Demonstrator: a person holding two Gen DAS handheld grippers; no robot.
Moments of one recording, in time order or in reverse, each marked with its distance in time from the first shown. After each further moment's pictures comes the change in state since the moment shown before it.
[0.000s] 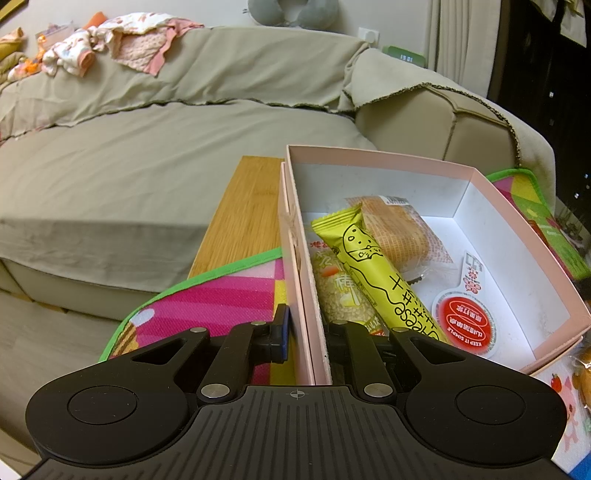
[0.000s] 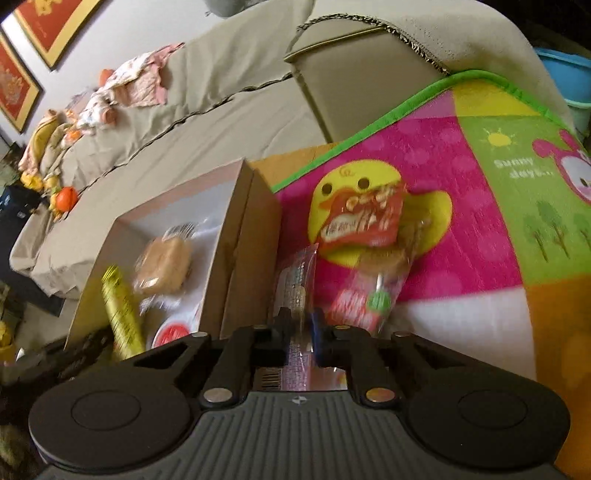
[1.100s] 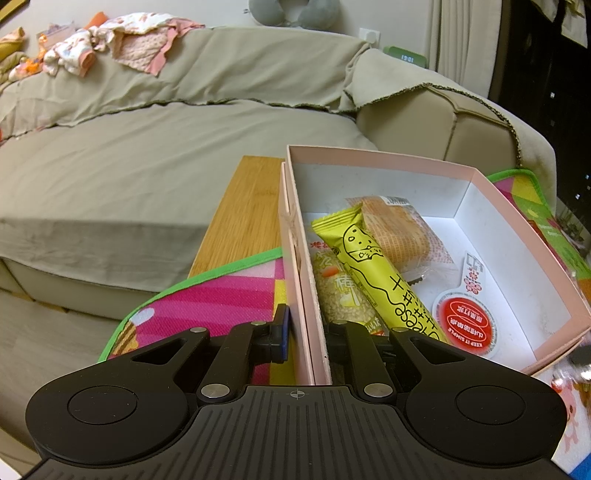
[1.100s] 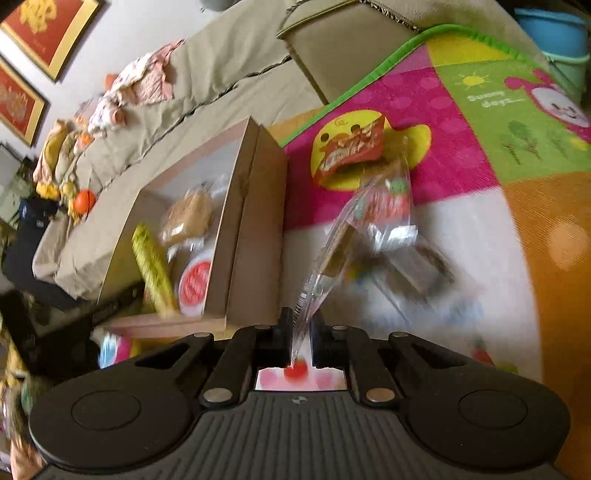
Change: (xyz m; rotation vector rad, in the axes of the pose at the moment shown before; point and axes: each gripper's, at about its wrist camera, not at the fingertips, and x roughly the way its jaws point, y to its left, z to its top) left arm 0.000 -0.001 0.001 0.000 0.000 0.005; right arm -0.032 -0.005 -0.050 0.076 0.050 0.065
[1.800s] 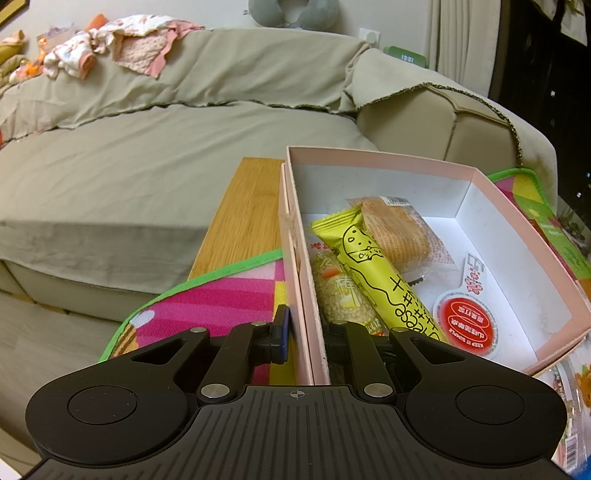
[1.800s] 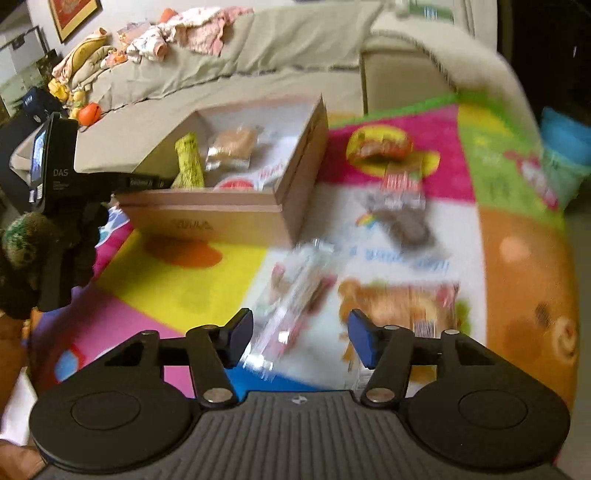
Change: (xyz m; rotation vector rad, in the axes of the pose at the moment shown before) left arm 0.000 -0.002 0.000 0.006 -0.003 0.007; right arm -0.052 0.053 -0.071 -0.374 -0.059 -0.193
